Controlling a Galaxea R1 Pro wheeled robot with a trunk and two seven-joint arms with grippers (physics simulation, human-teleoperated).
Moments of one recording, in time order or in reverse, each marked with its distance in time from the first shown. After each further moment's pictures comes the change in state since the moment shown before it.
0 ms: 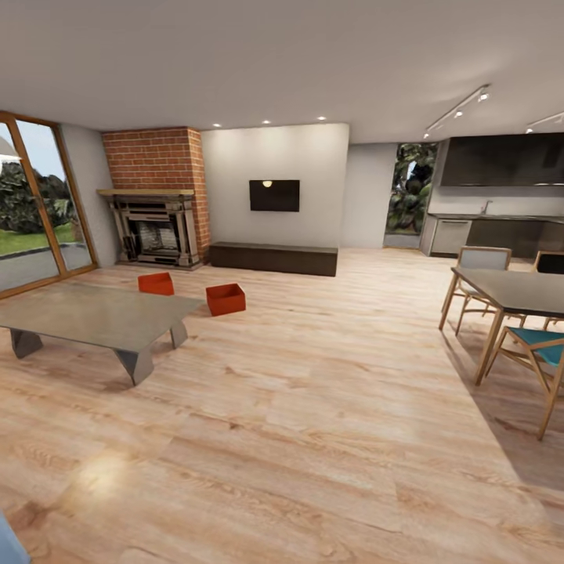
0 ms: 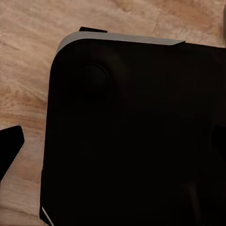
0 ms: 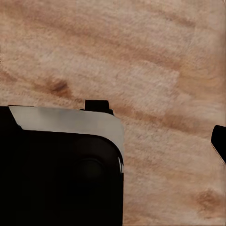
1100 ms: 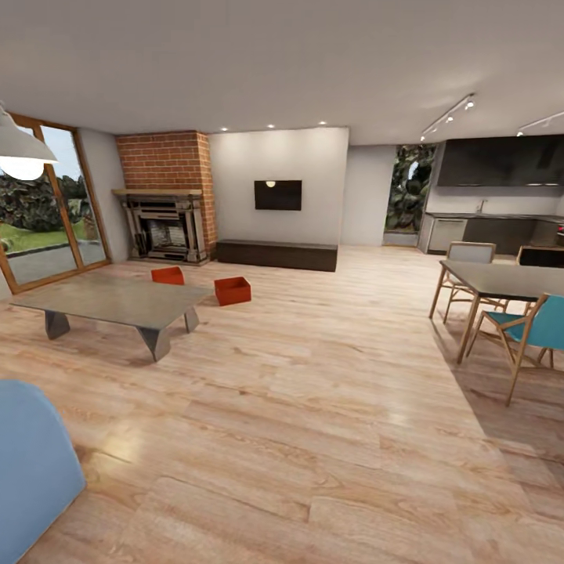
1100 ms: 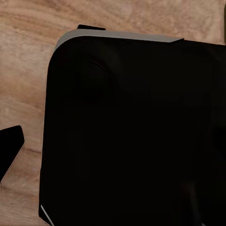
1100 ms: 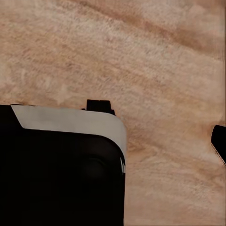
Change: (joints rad) left arm 0.000 -0.002 0.000 0.000 -0.005 0.007 -0.001; right arm 0.000 0.003 0.001 0.000 0.010 0.001 0.000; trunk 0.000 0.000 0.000
